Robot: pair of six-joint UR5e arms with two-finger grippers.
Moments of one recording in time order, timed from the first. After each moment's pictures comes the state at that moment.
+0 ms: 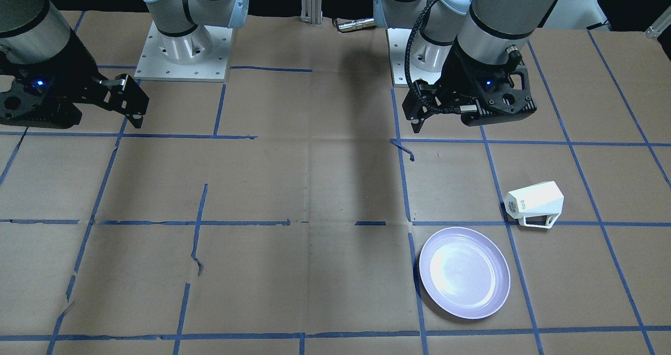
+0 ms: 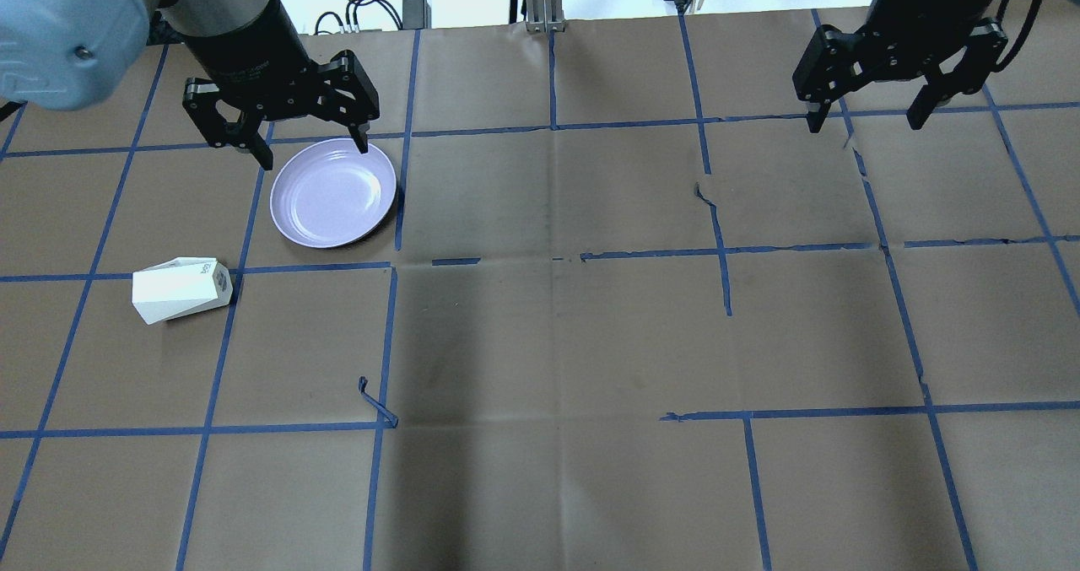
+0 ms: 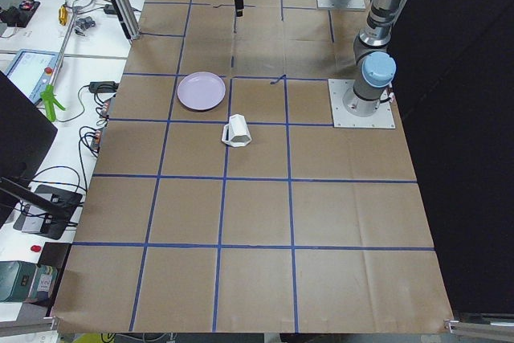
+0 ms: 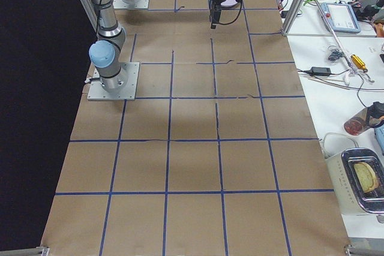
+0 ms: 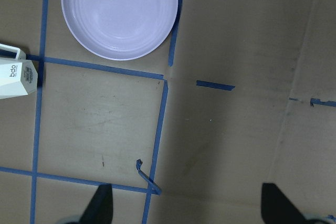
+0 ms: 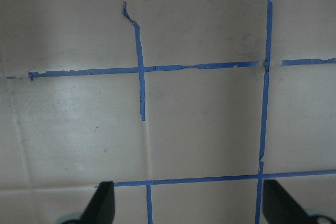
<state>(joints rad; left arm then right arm) -1.62 -1.66 -1.46 -1.63 1.57 -0.21 1.47 -1.48 1.43 -1.44 -1.60 -0.06</state>
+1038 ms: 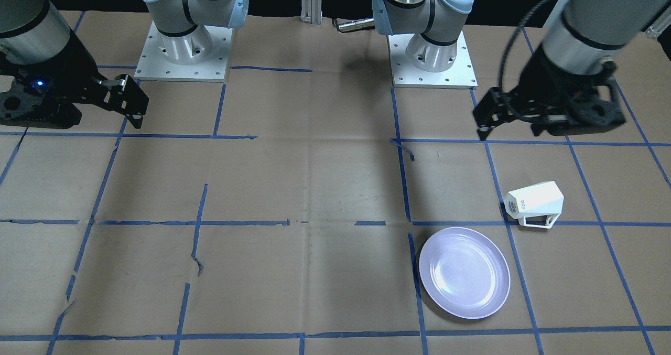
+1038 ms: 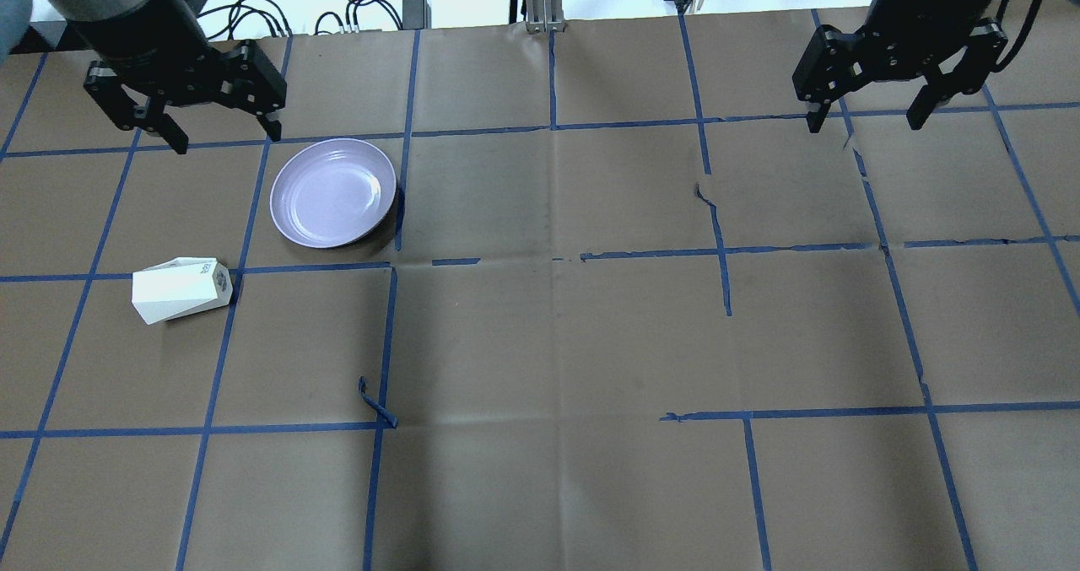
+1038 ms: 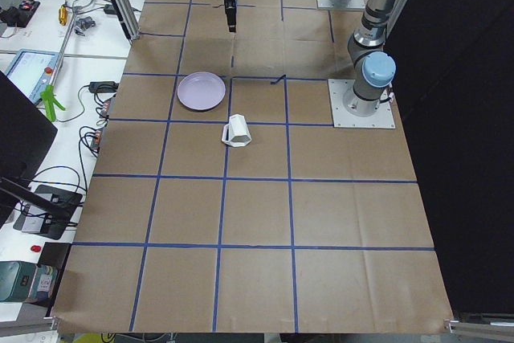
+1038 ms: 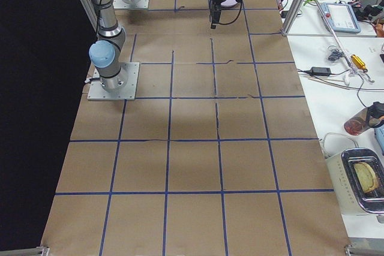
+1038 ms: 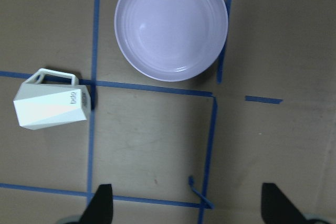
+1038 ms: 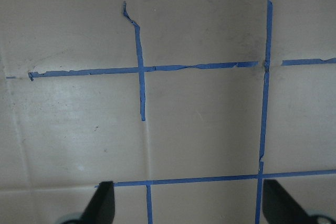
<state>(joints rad) -1.37 -1.66 -1.45 -1.63 1.58 0.10 1.47 -1.48 1.43 -1.44 -1.60 -0.06</state>
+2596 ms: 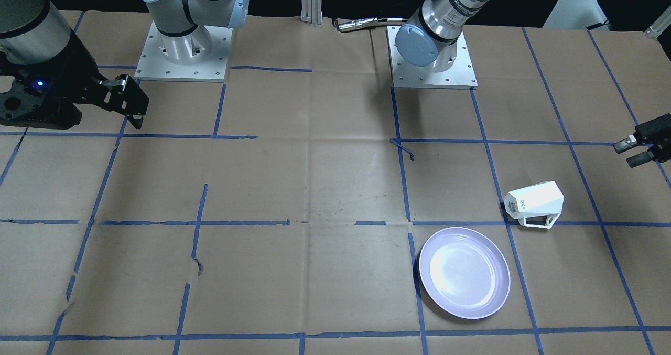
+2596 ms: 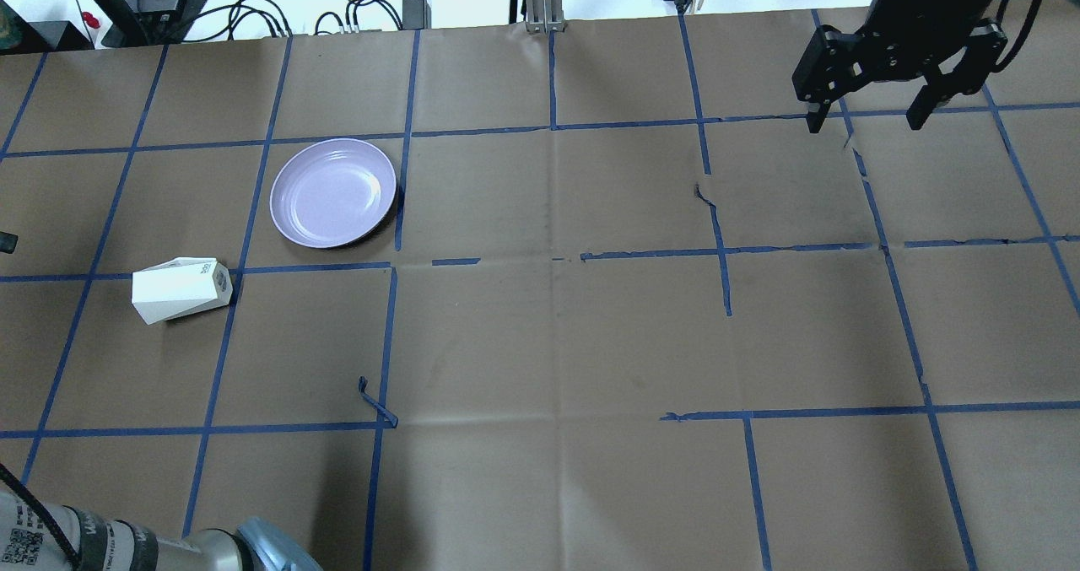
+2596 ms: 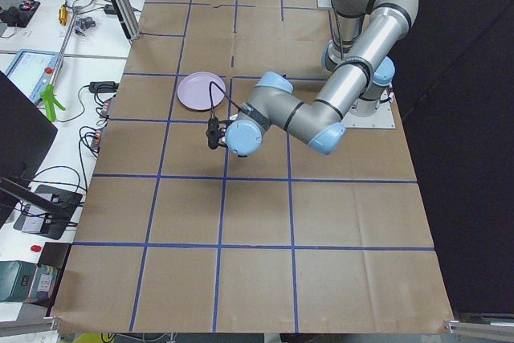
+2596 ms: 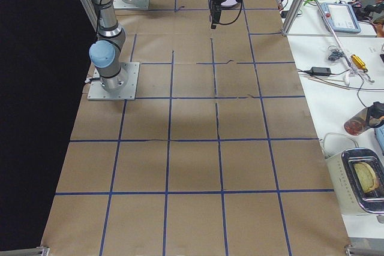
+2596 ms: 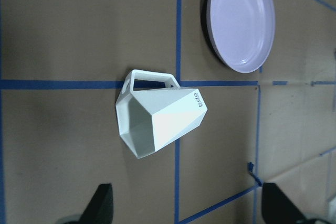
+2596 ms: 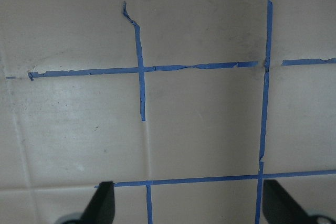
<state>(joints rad) -0.60 -2.01 -1.44 -1.88 1.10 1.08 1.47 -1.48 1.43 -1.44 -1.60 -0.06</state>
